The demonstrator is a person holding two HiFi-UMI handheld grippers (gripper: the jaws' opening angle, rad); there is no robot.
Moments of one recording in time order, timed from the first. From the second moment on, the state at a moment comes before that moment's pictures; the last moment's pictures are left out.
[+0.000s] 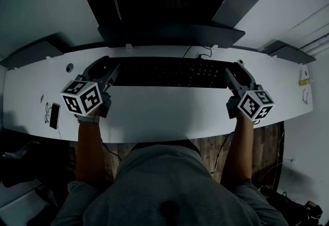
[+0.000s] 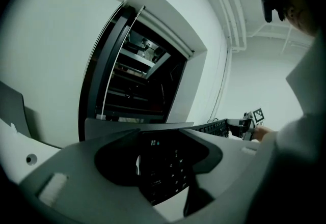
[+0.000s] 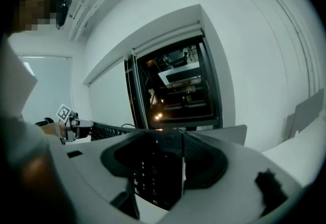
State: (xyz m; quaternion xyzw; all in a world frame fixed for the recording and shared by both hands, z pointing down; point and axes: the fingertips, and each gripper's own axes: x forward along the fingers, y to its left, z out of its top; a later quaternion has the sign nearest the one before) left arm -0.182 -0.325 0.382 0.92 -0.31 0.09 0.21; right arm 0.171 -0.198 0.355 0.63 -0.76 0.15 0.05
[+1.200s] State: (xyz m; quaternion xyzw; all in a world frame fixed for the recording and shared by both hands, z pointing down) left arm -0.154 -0.305 0.213 0.93 -0.36 0.00 0.08; right arm 0.209 -0.202 0.199 0.60 -0.80 0.02 -0.03
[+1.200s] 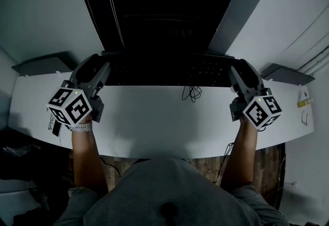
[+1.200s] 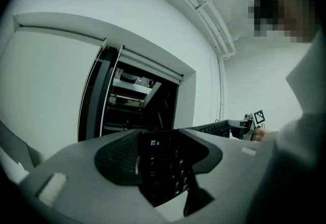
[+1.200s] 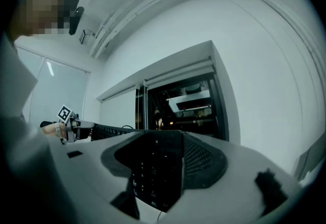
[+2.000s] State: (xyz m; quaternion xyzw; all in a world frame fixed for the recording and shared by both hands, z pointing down) left arm -0.159 -0.320 0.203 0.93 -0.36 -0.01 0.07; right arm 0.203 -0.212 0.183 0.61 -0.80 0.00 -0.03
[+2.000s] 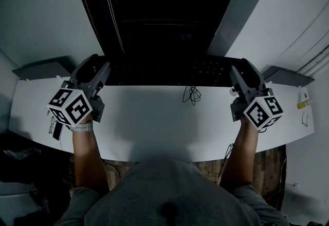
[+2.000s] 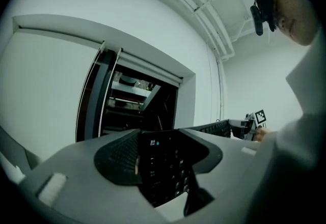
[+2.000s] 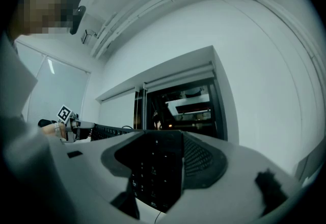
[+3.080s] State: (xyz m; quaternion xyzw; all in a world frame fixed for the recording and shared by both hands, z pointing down) left arm -0.157 -0.322 0.203 0.93 -0.36 -0.01 0.07; right arm 0.205 -0.213 0.186 0.60 -0.80 0.00 -0.03
